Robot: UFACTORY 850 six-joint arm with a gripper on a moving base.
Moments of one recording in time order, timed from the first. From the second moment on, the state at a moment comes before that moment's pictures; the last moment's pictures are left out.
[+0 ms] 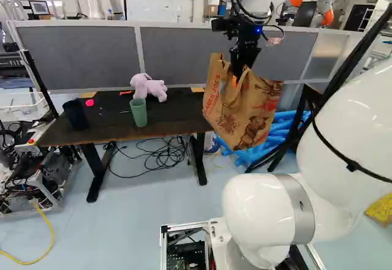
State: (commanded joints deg) arm -7.0 8.0 -64.9 -0.9 -68.0 -19.9
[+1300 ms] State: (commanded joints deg) arm -6.9 6.8 -66.0 -0.9 -68.0 -19.9
